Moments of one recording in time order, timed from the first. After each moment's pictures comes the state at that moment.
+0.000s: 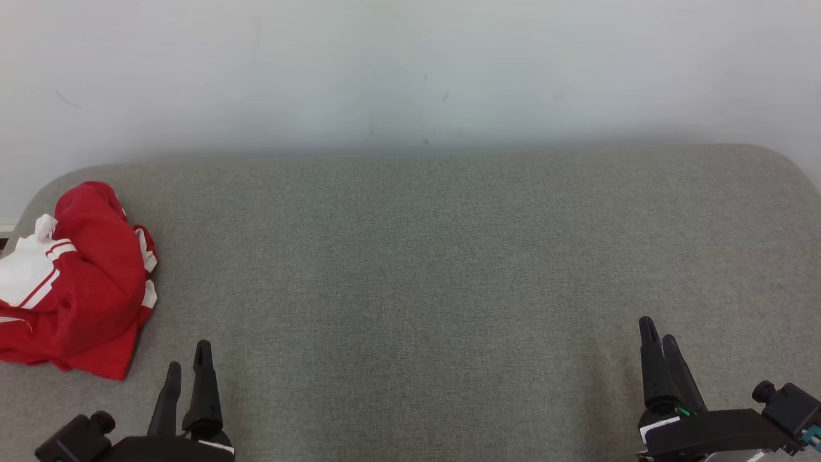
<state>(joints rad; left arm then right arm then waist) -0.06 0.05 0.04 0.17 -0.83 -0.09 -0.07 -0.04 -0.05 -0.01 0.16 0.89 0.13 -0.07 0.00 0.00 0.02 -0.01</state>
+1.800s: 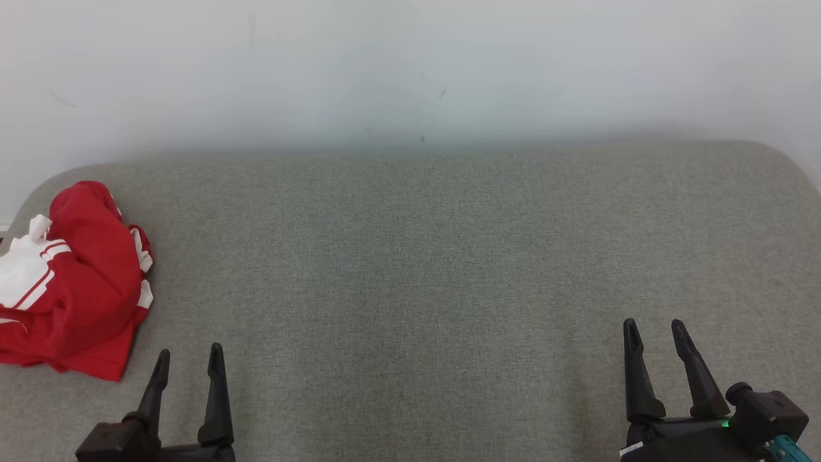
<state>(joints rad) -0.02 0.08 0.02 0.14 -0.27 -0.09 -0.21 0.00 -0.05 0.01 0.10 0.29 0.13 -0.21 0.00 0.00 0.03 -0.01</state>
